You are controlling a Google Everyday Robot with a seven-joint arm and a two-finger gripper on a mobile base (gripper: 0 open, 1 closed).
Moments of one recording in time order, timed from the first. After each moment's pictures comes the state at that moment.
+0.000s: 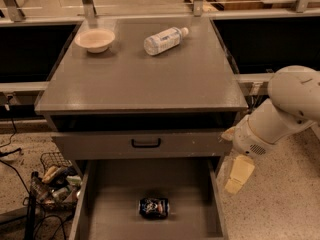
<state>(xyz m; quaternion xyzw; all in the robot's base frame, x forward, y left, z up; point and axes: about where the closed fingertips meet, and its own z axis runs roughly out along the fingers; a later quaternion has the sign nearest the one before) 0.438 -0.179 0.729 -0.59 0.79 0.14 0.12</state>
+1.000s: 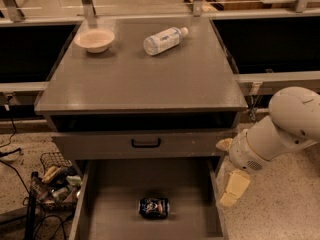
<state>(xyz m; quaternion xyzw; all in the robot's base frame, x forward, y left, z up) 0.421 -0.163 0.705 -0.59 0.77 0.17 0.16</state>
